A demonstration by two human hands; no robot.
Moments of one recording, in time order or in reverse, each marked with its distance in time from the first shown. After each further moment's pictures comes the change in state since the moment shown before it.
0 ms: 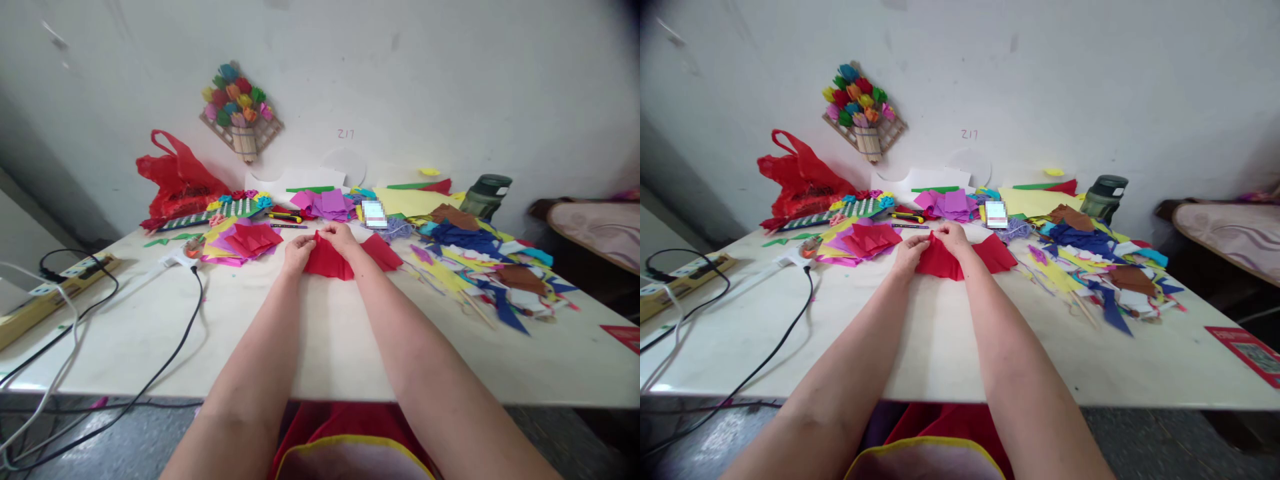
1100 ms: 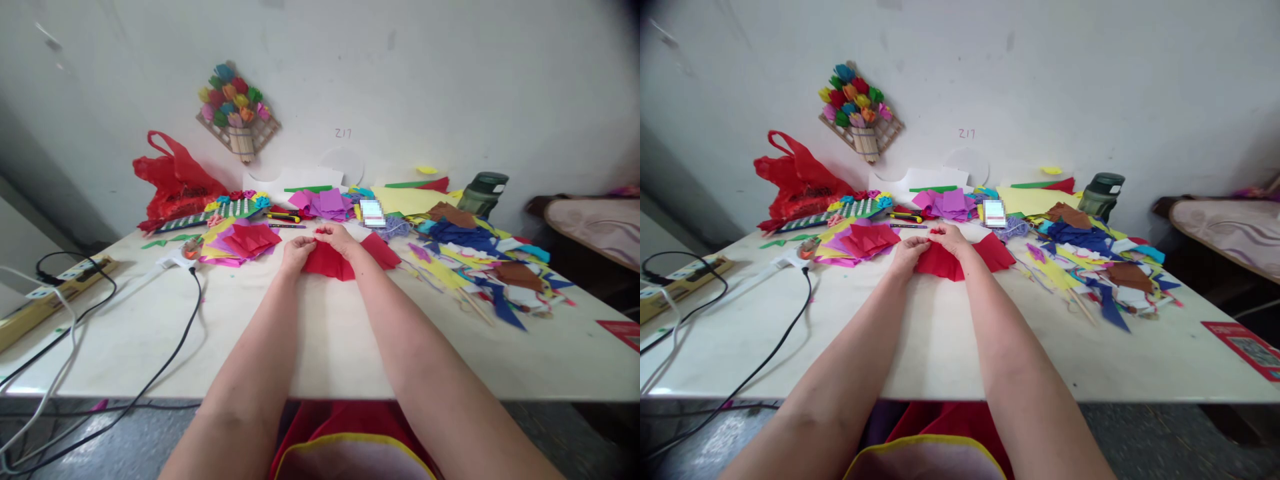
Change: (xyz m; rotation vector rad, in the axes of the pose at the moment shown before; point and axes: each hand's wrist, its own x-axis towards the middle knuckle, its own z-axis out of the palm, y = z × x) left_hand -0.002 0.002 0.000 -0.055 -0.066 -0.059; right_hand -0.002 0.000 -0.003 0.197 -0.163 0.063
